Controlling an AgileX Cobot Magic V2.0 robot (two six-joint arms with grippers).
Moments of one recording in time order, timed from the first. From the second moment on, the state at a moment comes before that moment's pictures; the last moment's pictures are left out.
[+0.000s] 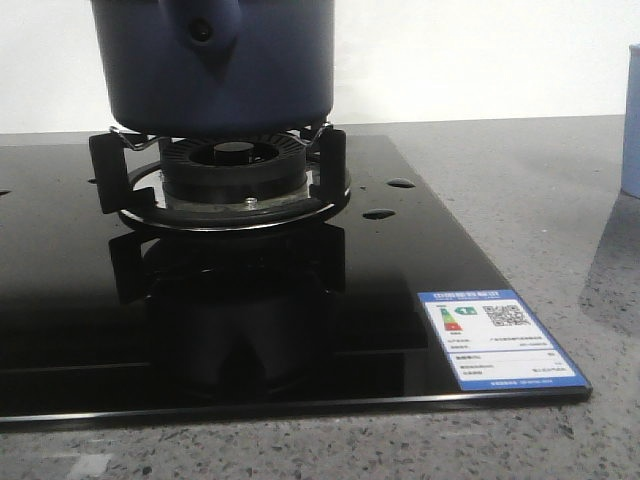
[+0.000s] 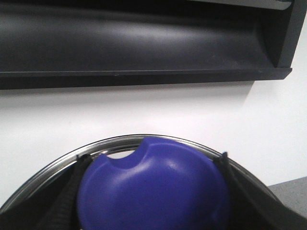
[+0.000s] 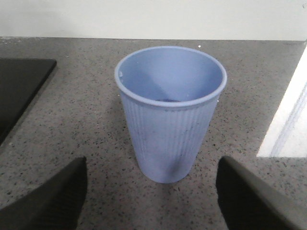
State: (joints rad) left arm -0.32 1.09 -1.08 -0.44 0.01 0.35; right arm 0.01 0.82 -0.35 0.12 -0.11 -0.14
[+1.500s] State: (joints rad) left arm -0.32 1.09 -1.08 -0.44 0.04 0.35; right arm 0.02 1.32 -0.50 0.12 -0.50 -0.14
